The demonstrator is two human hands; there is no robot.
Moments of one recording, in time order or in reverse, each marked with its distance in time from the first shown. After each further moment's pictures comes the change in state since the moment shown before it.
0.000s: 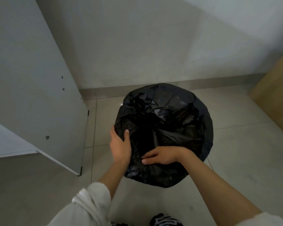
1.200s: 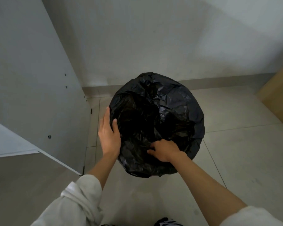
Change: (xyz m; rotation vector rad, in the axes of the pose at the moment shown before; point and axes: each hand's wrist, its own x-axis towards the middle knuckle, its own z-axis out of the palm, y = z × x) left_hand 0.040 0.008 -0.031 0.130 0.144 0.383; right_hand 0.052 0.004 0.003 -0.435 0.445 0.229
